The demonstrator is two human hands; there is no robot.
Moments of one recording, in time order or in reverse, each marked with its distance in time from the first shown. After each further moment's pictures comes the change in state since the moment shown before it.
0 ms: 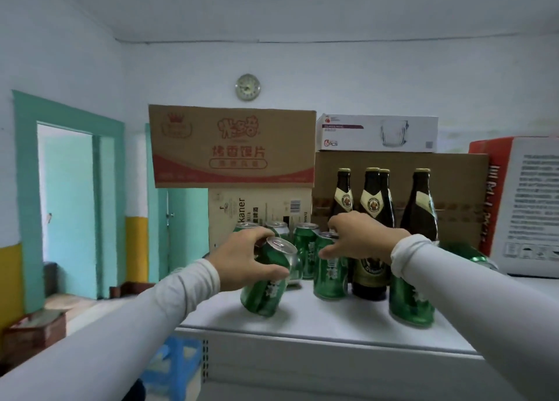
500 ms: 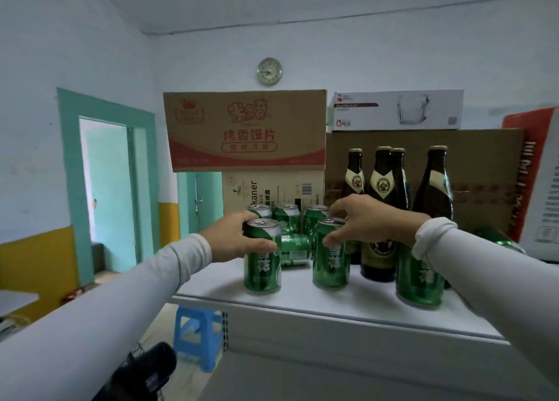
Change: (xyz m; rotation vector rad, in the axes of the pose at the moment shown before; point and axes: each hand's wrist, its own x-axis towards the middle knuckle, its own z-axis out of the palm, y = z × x) left_hand -0.010 -0.008 -0.012 -0.043 -0.005 -0.247; right_hand -0.014 0.004 -0.002 0.317 -0.048 -0.147
